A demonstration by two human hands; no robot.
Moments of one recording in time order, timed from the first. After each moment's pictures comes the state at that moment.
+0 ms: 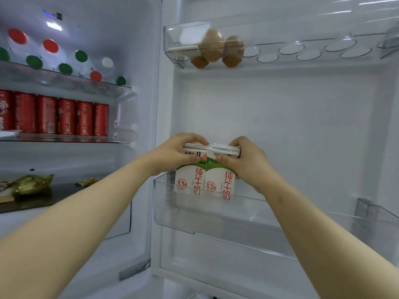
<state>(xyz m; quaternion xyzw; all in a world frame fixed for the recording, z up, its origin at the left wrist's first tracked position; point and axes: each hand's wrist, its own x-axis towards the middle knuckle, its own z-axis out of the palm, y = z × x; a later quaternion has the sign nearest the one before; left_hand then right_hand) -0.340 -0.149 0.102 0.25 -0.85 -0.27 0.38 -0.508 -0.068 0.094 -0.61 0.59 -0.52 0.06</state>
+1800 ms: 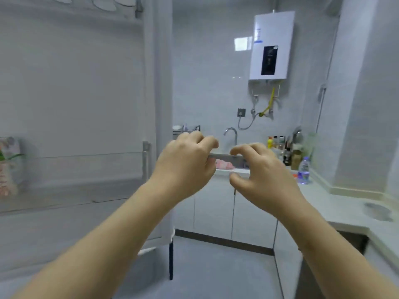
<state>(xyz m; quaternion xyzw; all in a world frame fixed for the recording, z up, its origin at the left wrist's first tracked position) -0.587 0.141 0.036 0.02 -0.91 0.02 0.42 -0.667 0.280 0.018 -0.42 0.82 -0.27 -0.28</state>
